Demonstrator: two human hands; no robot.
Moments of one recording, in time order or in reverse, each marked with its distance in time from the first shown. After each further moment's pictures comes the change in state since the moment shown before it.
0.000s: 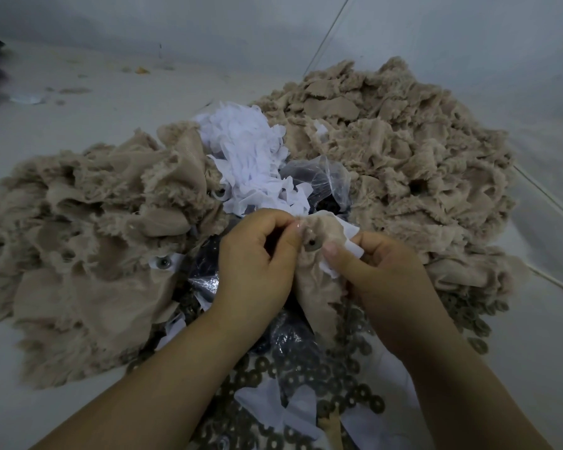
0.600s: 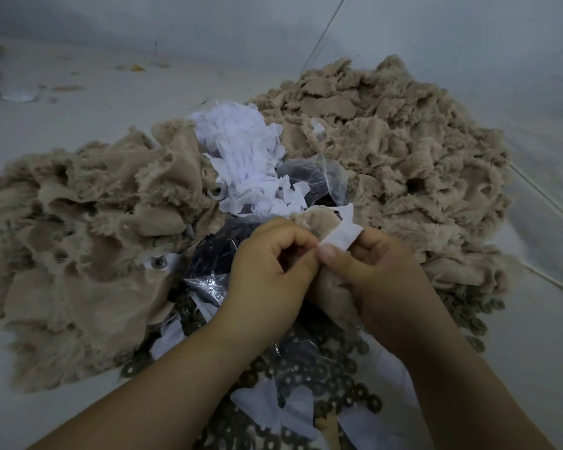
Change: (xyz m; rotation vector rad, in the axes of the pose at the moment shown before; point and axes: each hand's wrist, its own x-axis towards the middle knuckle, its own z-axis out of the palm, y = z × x) left_hand -0.010 0.015 0.002 -0.167 -0.211 -0.147; right_hand 0.006 0.009 -0.006 0.225 -0.075 0.045
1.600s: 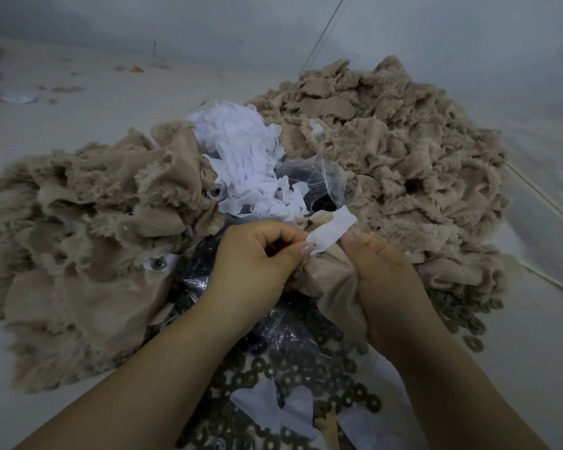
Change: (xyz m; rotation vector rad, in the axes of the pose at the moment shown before) left_hand 0.012 -0.008 -0.012 -0.148 -0.025 -0.191; right_hand 0.003 0.004 0.007 0.033 0.115 0.043
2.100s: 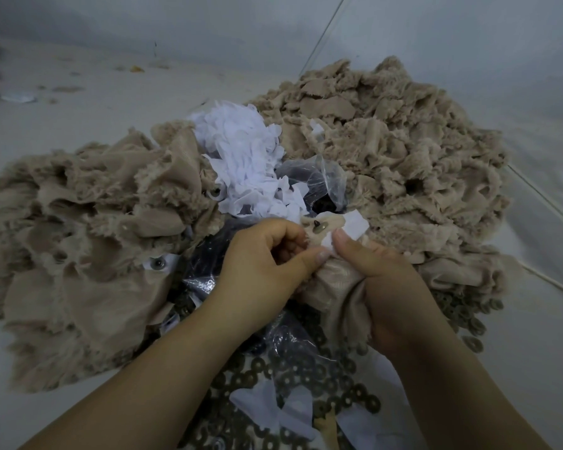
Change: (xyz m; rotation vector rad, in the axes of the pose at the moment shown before) left_hand -0.004 0.001 0.004 0.043 -0.025 0.059; right_hand -0.009 -0.011 0.007 0.451 -0.183 0.184
